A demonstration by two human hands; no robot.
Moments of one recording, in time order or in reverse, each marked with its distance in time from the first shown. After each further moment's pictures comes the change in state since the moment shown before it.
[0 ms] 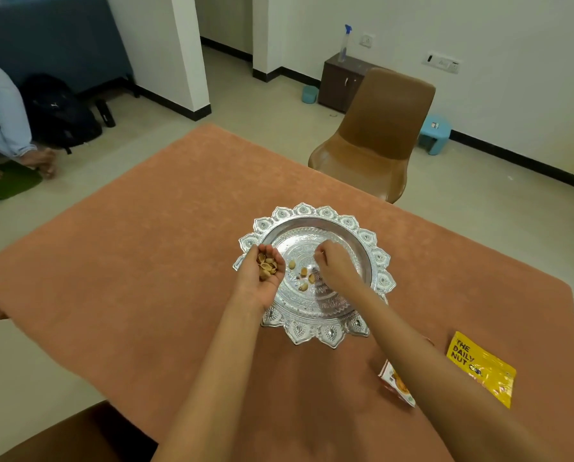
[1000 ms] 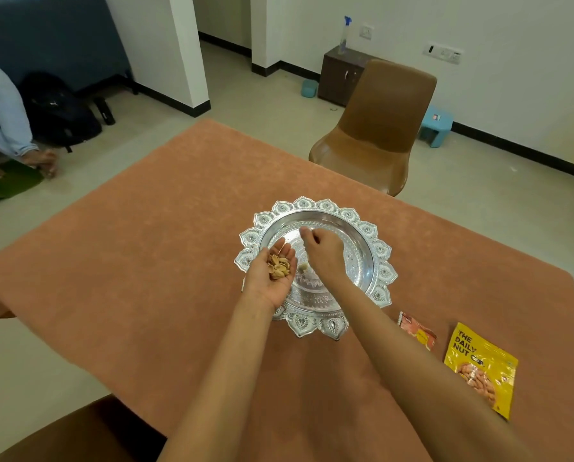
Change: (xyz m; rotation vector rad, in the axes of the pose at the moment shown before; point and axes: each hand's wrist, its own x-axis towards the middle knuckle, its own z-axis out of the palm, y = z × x) left_hand -0.001 -0.016 -0.003 0.159 -0.014 -0.016; right_hand -0.005 -0.043 0.012 0.353 0.229 0.068
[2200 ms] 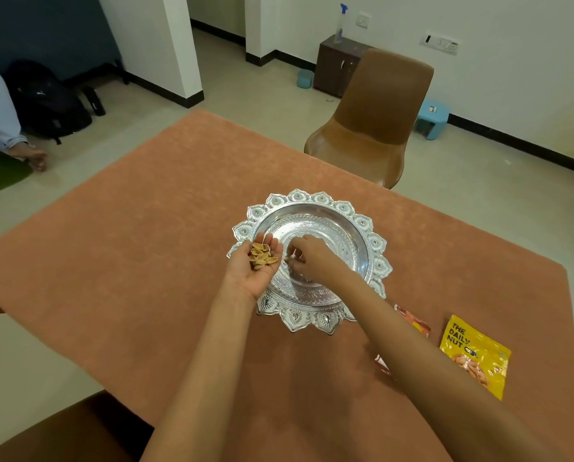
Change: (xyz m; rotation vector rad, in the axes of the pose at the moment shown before) left_hand -0.004 0.020 -0.001 -0.145 -0.004 -0.045; right_hand -0.005 0.006 -0.013 -0.462 -0.512 -0.229
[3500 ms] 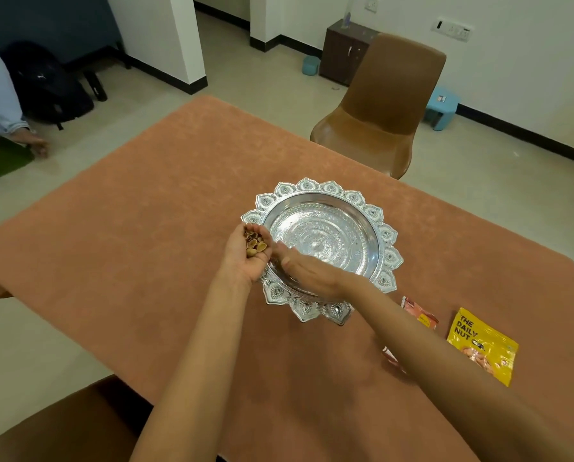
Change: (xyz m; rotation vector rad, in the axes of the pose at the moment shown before) left_hand 0.006 0.022 -0.008 -0.026 0.024 0.060; right_hand -0.024 -0.007 0.025 0.181 -0.286 -0.236
